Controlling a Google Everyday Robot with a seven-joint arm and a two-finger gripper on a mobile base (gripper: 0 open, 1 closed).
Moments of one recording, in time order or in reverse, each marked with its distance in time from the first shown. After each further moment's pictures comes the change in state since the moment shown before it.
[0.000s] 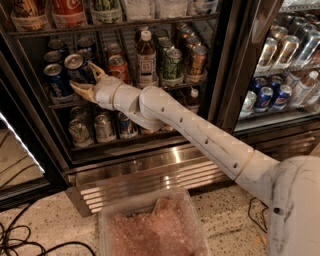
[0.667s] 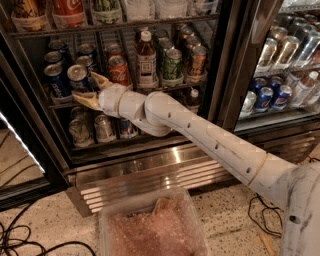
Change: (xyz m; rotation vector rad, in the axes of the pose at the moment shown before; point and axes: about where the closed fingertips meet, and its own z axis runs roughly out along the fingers) arm 0.013 0.018 -0.025 -0.019 0.056 0.047
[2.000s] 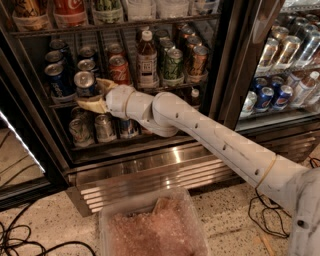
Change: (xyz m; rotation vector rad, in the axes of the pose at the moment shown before) arm 0.004 -0.003 -0.017 -0.010 0.017 0.030
